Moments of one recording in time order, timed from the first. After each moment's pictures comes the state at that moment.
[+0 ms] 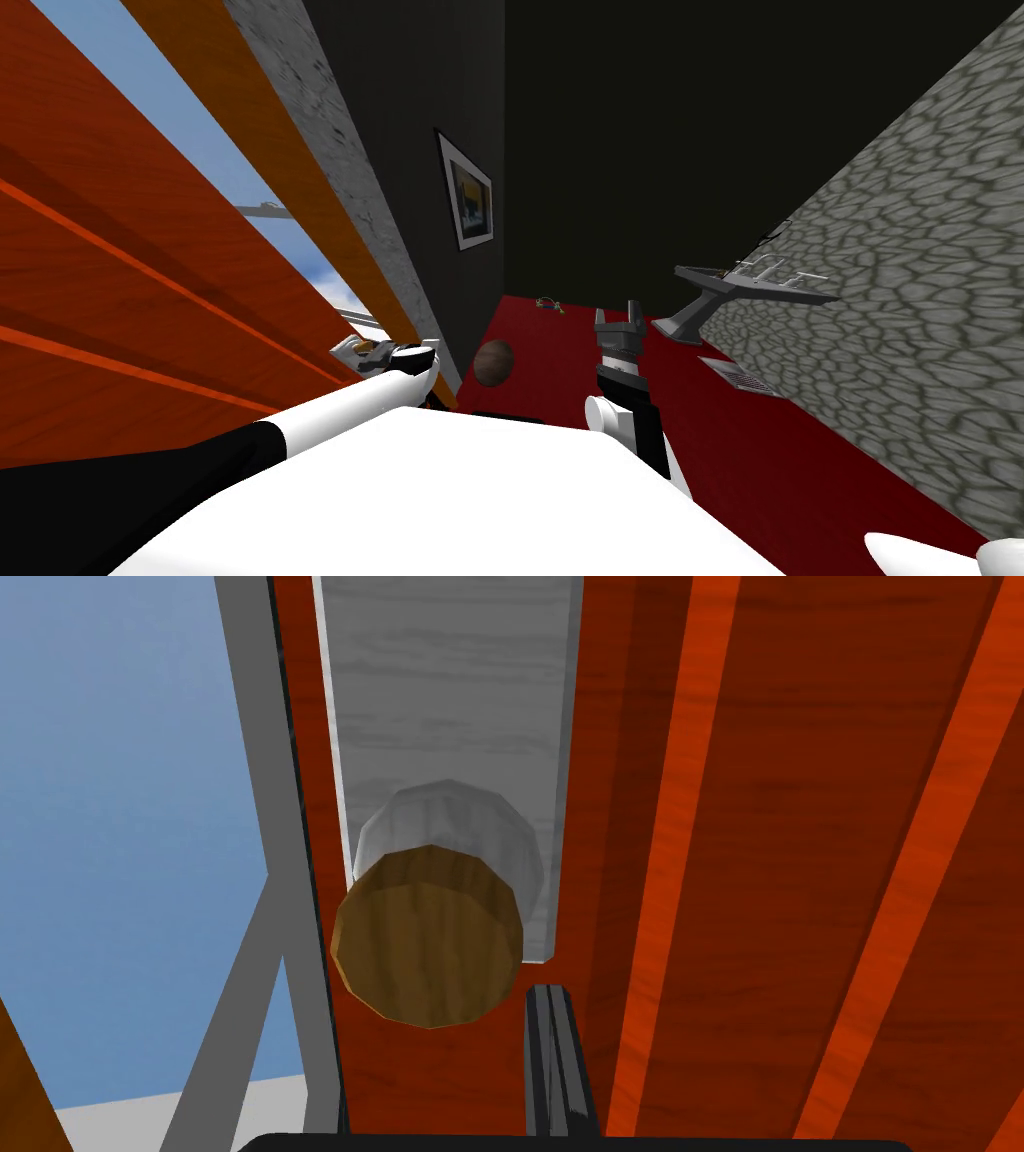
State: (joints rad) arm -0.80 0.05 1.95 -0.68 -0.10 -1.06 -2.26
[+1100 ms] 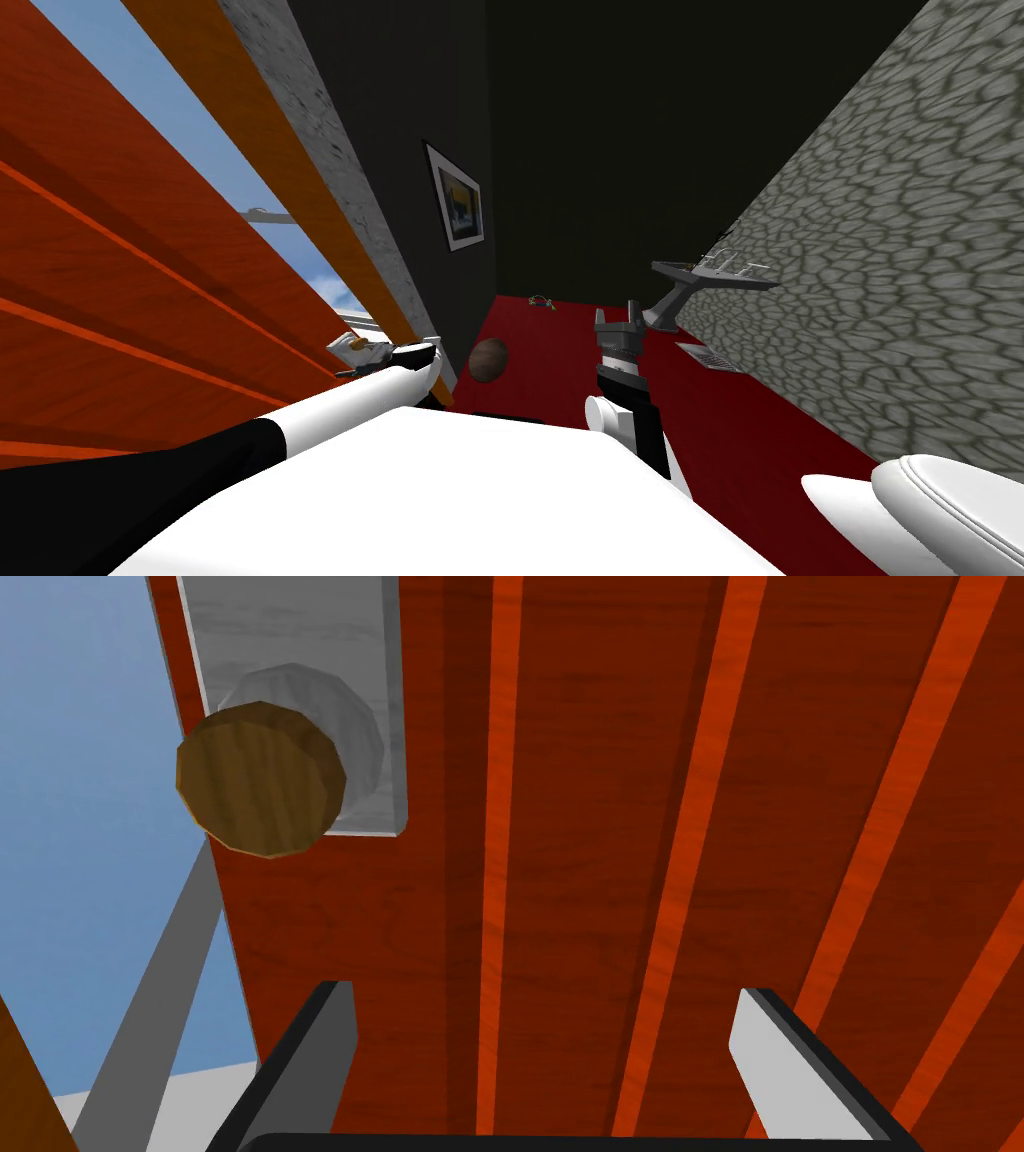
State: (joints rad) arm -0.84 0.05 2.01 -0.67 -0.07 -1.18 -2.30
